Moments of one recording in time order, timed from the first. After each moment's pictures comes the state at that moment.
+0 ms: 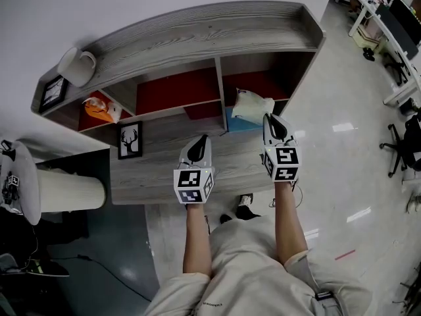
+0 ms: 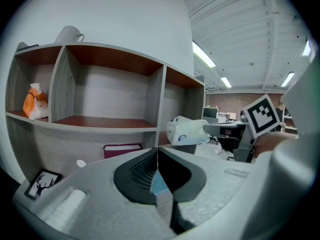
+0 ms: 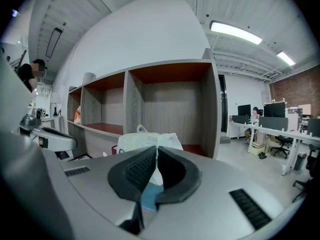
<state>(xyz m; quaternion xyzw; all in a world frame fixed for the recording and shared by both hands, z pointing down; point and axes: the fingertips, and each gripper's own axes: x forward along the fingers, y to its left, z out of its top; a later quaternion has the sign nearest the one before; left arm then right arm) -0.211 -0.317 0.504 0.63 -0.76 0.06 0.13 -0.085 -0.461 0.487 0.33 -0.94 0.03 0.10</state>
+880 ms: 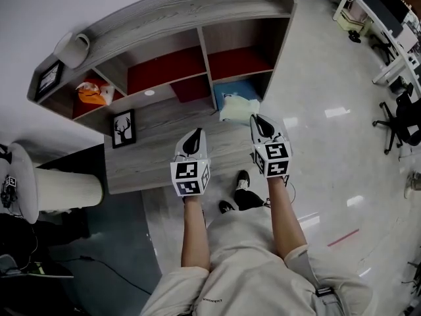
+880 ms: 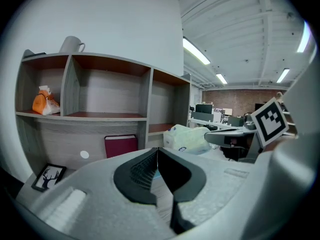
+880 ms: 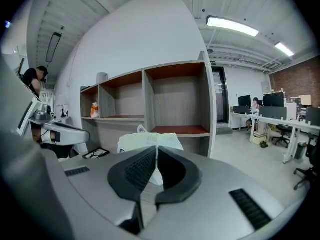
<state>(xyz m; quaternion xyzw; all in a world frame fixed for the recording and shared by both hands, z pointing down) -0.161 -0.257 0.518 0.64 -0.75 0.08 0.13 -0.037 -0.369 0.527 0.31 -0.94 0.06 0.12</state>
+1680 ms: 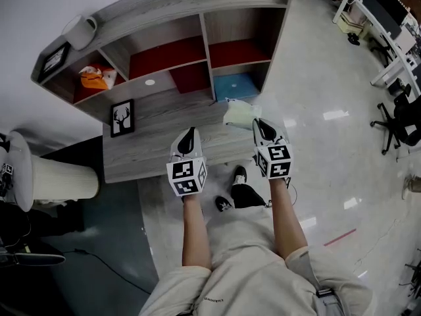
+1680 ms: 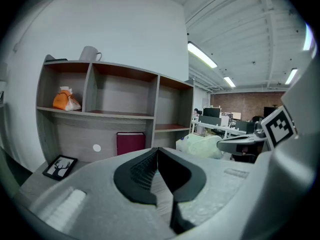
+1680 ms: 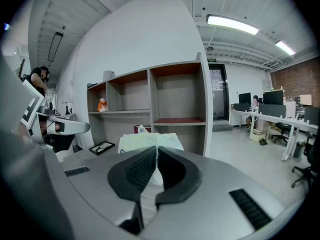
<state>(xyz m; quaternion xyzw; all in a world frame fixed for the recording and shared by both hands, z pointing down) -0.149 -0.203 0.524 0.60 -0.79 0.06 0.13 0.006 -0.324 0.550 0.30 -0.94 0.07 0.14</state>
